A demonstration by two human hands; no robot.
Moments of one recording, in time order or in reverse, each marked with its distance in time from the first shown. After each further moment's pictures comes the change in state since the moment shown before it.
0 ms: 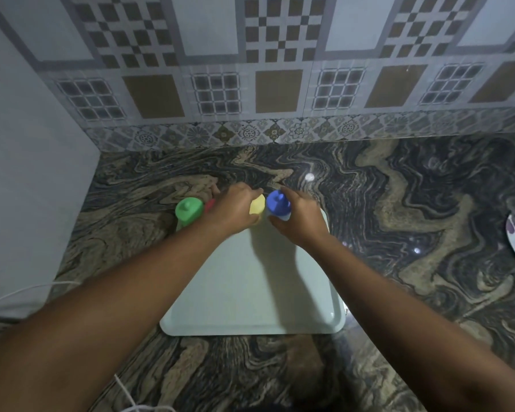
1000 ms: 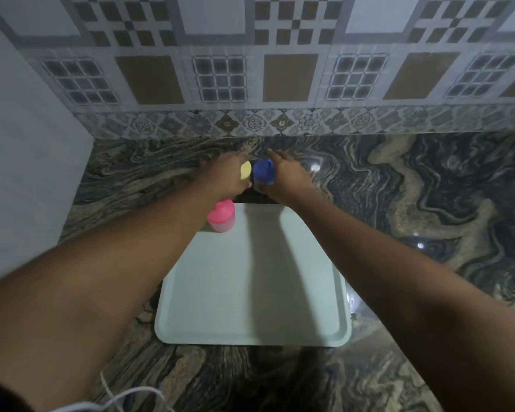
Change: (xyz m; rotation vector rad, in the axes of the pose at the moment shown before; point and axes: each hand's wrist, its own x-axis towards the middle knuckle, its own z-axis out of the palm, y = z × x) left_hand 0.061 -0.039 -0.026 -0.070 0.032 -0.106; right_hand 0.105 -0.023 0.013 -0.175 -0.155 -0.043
